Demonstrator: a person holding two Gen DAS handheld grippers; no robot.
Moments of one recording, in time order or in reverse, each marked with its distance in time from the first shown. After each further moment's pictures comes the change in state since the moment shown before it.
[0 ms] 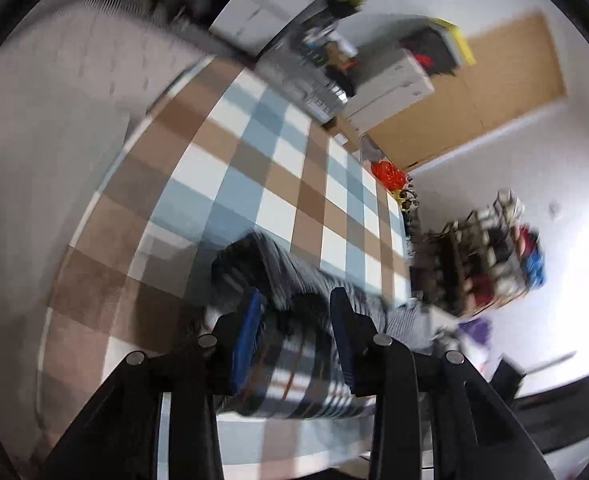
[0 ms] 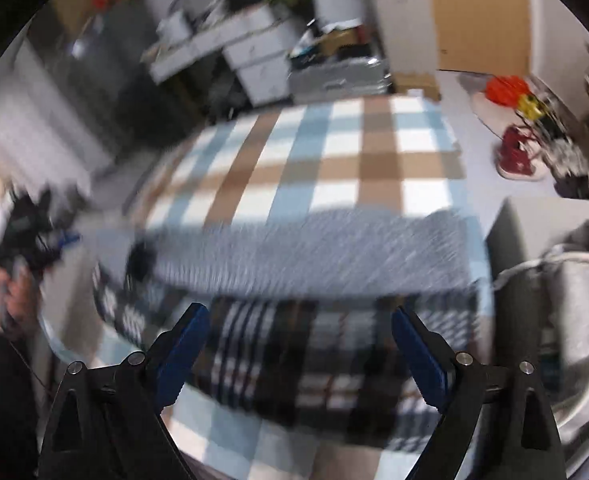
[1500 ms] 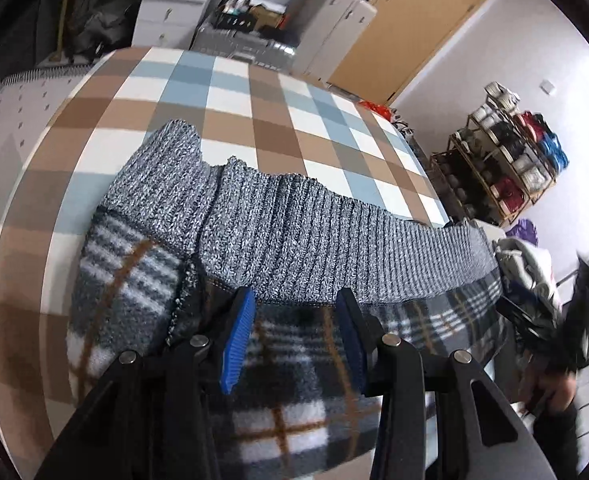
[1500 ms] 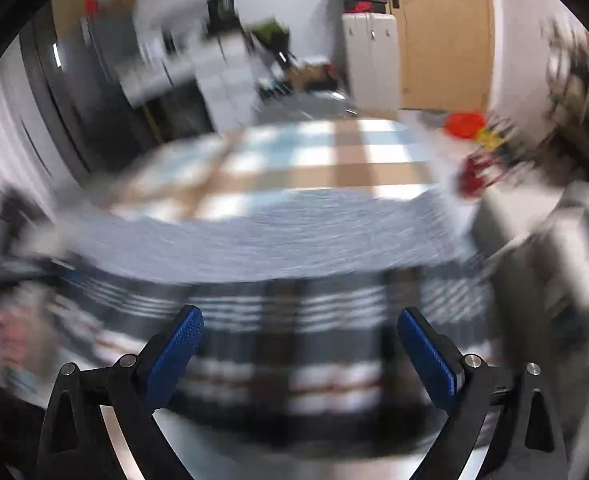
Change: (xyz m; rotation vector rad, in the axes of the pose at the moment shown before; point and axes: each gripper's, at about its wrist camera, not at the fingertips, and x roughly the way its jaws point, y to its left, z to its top) left arm 0.099 -0.047 -0.052 0.339 0.106 0.087; right arm 0.026 0.005 -0.018 -0.075 -0.082 -0.374
